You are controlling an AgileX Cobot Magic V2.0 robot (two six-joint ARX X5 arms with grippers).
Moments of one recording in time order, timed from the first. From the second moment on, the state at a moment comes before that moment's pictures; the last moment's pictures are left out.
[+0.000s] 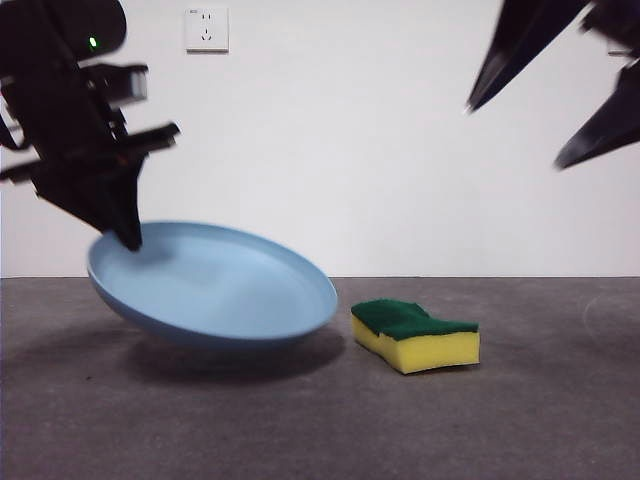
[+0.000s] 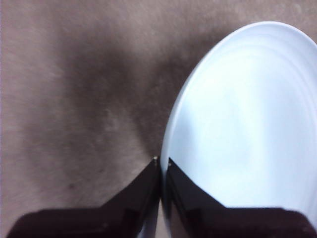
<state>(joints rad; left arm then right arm) -0.28 1.54 1.12 -0.55 0.11 -0.02 0.37 1.10 0.89 -0.59 -0.32 0.08</state>
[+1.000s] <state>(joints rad) -0.28 1.31 1.13 -0.77 0.00 0.03 0.54 1.69 1.03 -0.32 -0.13 0.03</state>
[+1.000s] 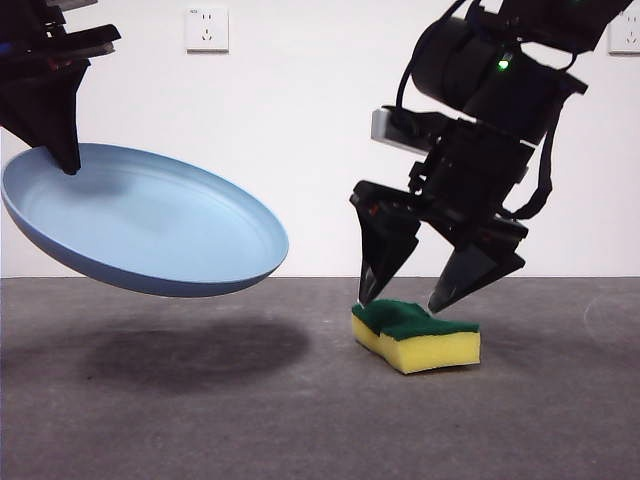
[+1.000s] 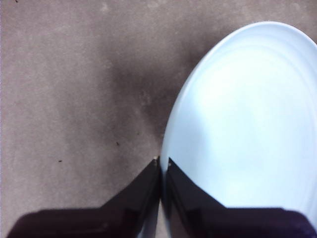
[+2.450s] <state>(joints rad) -0.33 1.43 1.13 -0.64 0.06 -0.01 0.59 1.40 1.03 -0.39 -0.10 0.12</state>
